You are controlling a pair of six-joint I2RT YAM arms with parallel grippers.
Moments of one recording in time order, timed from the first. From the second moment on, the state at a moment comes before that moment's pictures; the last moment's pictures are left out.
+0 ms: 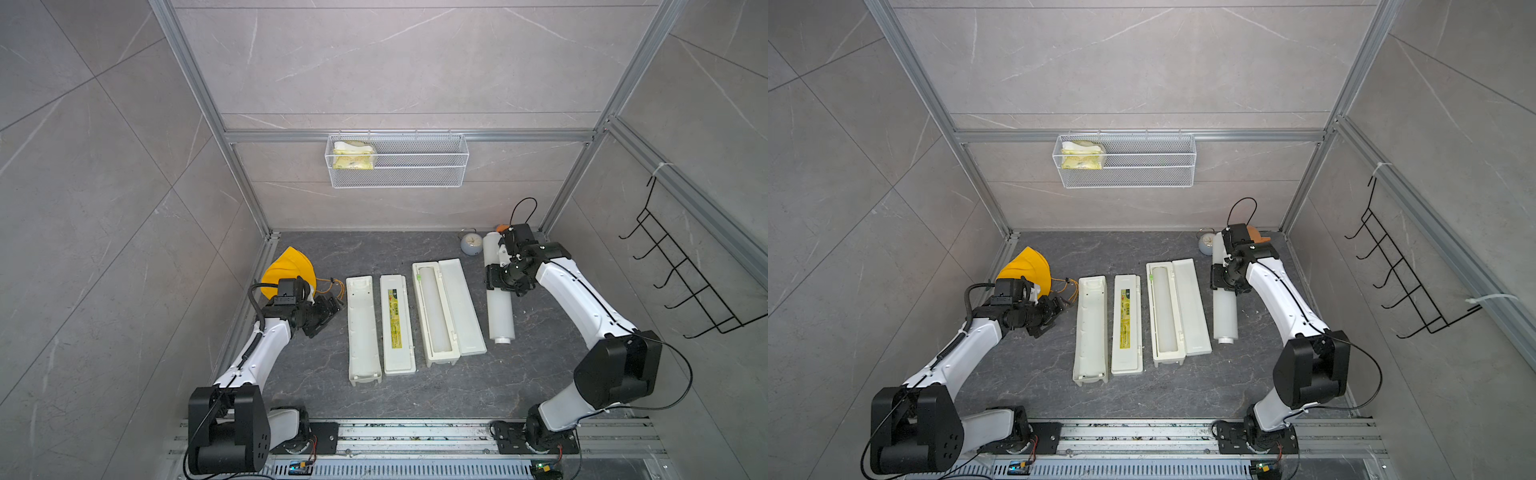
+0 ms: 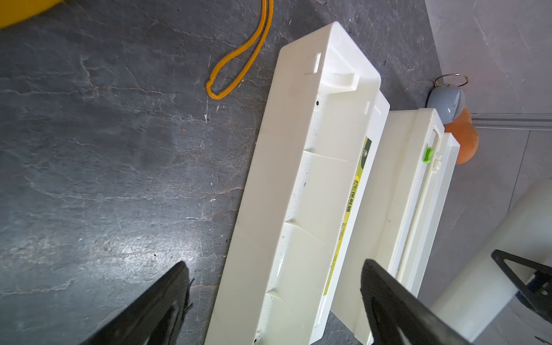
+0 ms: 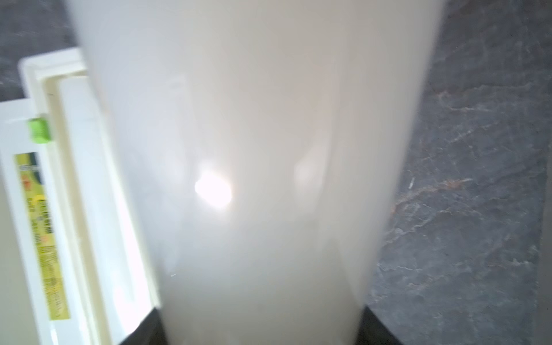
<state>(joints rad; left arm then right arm) -0.01 1.23 0.78 -0.54 0.48 -0.63 0.20 1.58 1.50 -1.07 -0.02 0.23</state>
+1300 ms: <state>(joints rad) 0.08 1.08 0.72 -0.59 0.55 -0.64 0.90 2.19 1.91 -0.68 -0.31 0.83</state>
